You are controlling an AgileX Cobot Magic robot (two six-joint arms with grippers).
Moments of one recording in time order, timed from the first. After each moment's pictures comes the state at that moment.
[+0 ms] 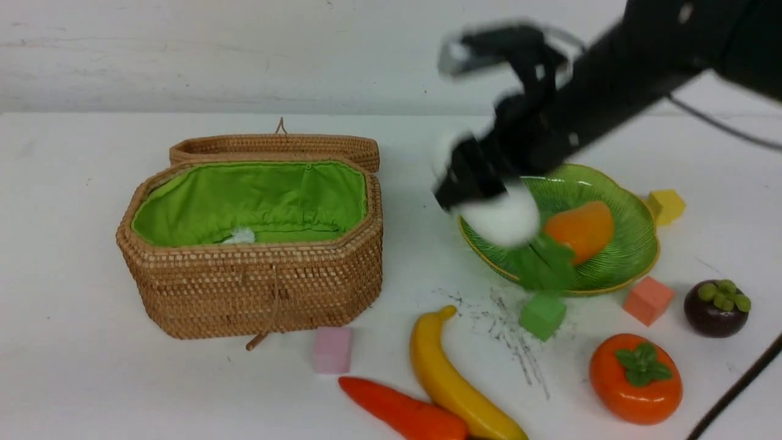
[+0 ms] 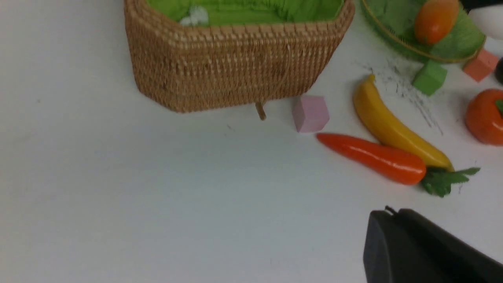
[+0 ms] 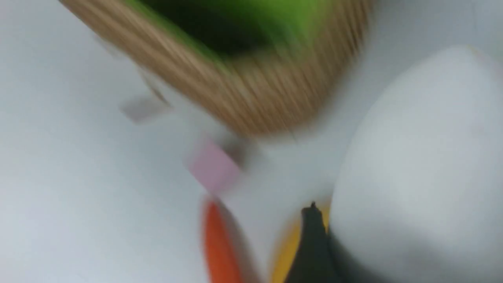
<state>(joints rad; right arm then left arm) 0.47 1.76 -1.73 0.45 0.94 -0.42 -0.61 0.48 -0.93 0.19 1.11 -0.48</state>
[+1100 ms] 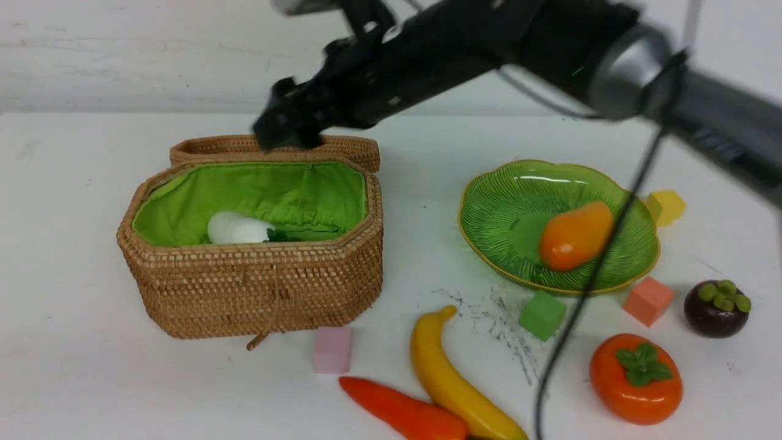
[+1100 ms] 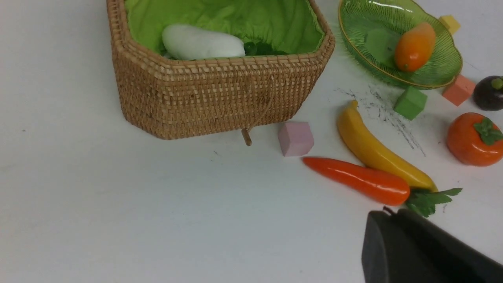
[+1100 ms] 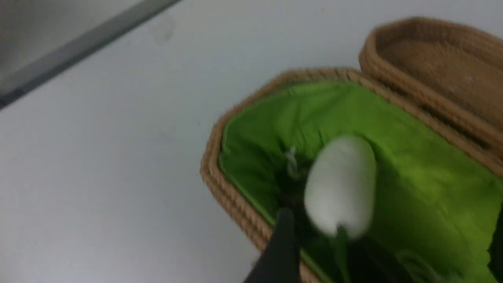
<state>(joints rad) 0.56 2.05 -2.14 0.56 0.94 -0.44 -0.61 0.48 -0.93 0.17 1.07 -0.48</state>
